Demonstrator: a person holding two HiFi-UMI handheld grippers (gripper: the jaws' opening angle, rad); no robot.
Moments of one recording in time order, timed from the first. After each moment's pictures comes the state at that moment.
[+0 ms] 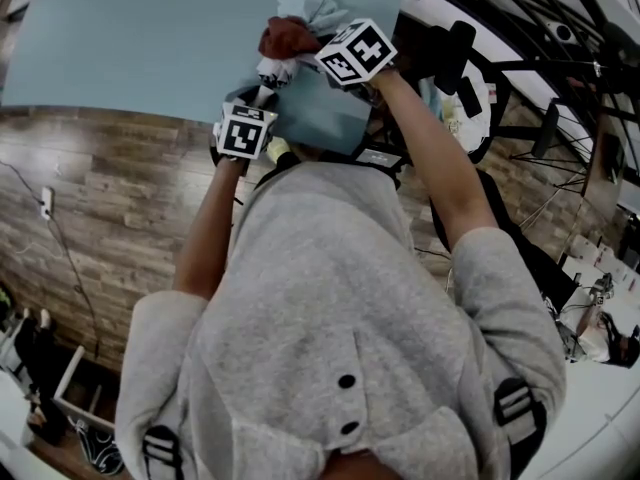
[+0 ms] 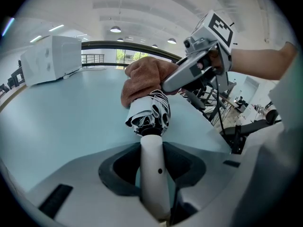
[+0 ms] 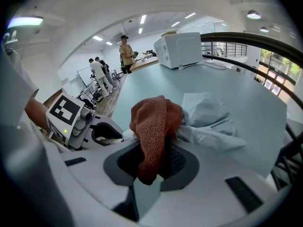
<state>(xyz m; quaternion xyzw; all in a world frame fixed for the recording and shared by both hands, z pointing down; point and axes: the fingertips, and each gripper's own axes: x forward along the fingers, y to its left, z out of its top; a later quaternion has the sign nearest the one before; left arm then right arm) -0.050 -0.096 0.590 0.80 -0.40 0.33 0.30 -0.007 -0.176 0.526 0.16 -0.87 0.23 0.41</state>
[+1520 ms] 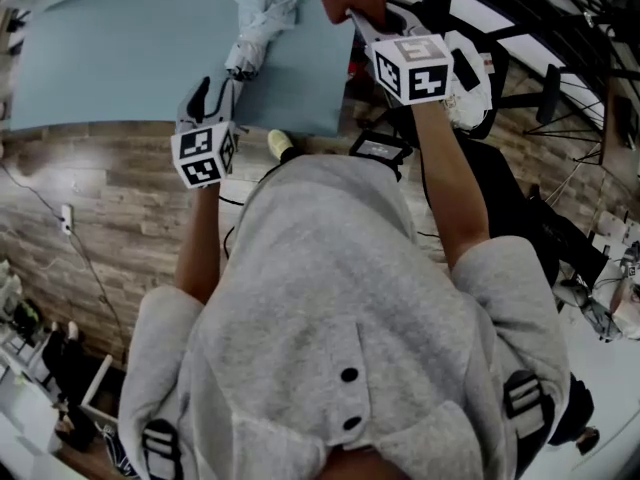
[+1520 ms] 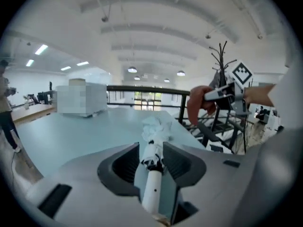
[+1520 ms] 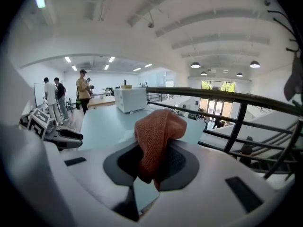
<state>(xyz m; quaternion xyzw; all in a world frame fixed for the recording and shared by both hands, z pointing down) -0.073 -0.098 0.477 0.80 -0.54 0.18 0.18 0.174 -0.184 0.384 0.49 -0.84 0.12 0.22</state>
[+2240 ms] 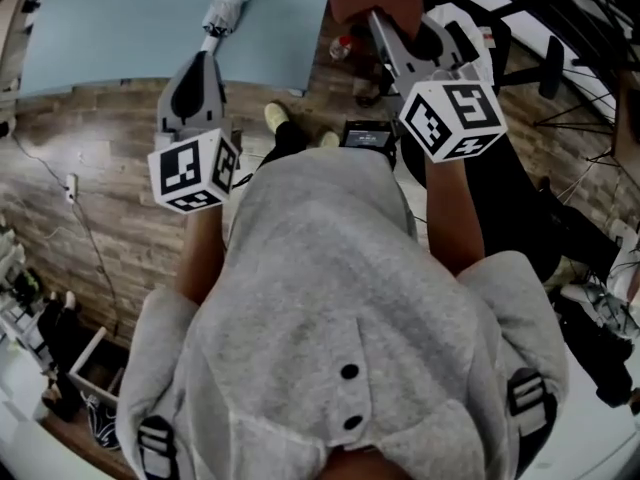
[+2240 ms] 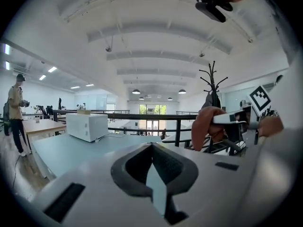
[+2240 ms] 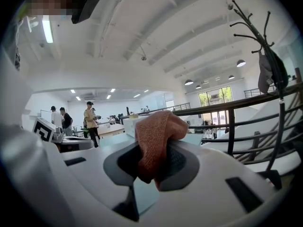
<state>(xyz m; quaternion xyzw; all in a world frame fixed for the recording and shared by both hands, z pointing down) 0.009 0.005 0.305 0.79 -0.59 0.08 0.10 0.236 -0.026 0.268 0.49 -0.86 0.13 0.05</state>
